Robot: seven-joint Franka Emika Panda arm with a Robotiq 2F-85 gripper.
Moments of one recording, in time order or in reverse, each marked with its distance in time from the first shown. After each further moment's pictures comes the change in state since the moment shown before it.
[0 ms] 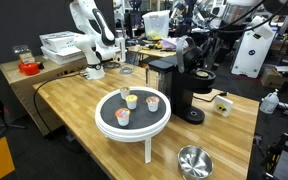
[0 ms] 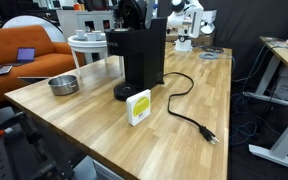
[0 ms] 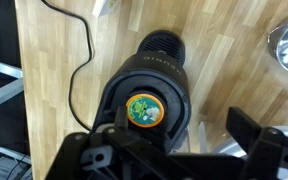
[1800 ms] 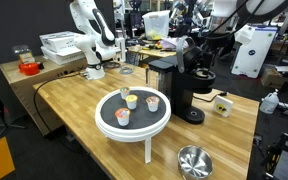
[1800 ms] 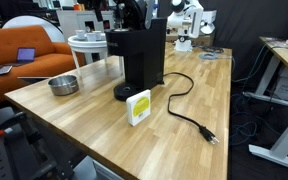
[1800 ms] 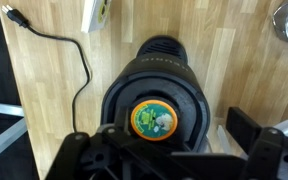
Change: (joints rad) arm -0.013 0.165 -0.001 0.121 0.019 -0.056 0.164
